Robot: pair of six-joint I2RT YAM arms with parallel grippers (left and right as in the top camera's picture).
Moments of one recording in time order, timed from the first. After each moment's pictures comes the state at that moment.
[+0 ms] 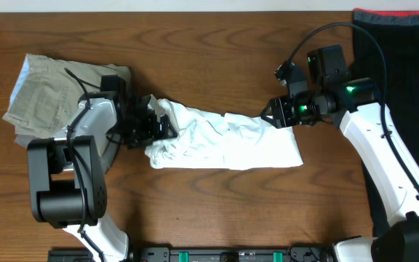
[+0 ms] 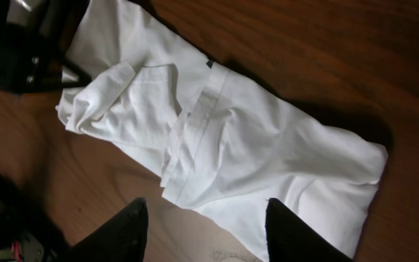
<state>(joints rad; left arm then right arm) 0.05 1.87 1.11 -0.85 0.57 0.03 0.23 1.56 1.32 -0.94 -0.46 0.01</state>
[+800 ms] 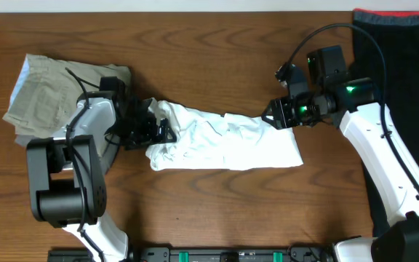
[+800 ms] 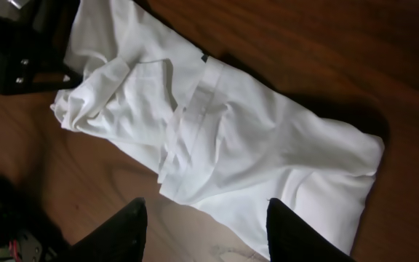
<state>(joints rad) 0.06 1.89 1.12 -0.86 0.59 0.12 0.23 1.56 1.32 -0.95 -0.44 0.01</state>
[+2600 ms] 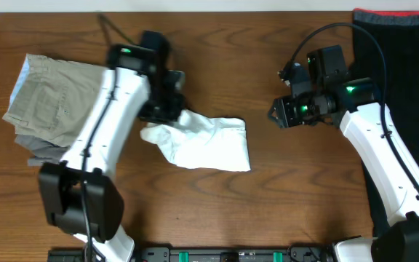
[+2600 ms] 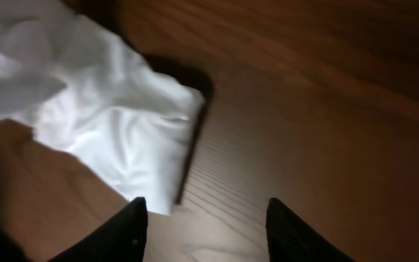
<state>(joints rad) -0.30 1.82 1.64 -1.36 0.16 -0.05 0.23 1.56 1.32 -0.96 -0.30 0.04</state>
